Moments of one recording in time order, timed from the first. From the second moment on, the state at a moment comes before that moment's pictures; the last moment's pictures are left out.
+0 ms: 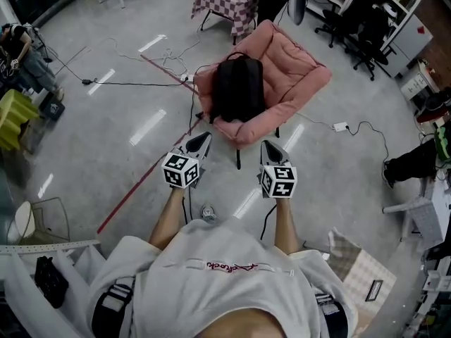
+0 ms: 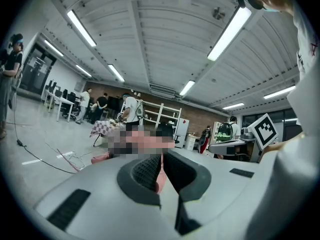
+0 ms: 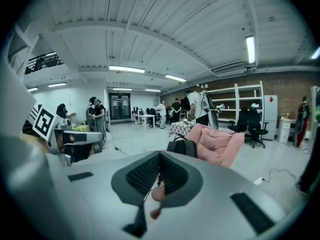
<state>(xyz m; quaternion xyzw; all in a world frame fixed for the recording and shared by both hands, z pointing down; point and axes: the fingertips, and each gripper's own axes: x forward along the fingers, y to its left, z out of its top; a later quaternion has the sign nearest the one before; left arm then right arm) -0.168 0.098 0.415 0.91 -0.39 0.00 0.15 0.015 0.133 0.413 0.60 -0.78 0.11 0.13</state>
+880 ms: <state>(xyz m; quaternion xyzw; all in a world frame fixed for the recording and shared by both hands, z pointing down) -0.169 0.007 0.433 0.93 -0.34 0.01 0.15 -0.001 0.051 0.436 0.63 -0.76 0.12 0.14</state>
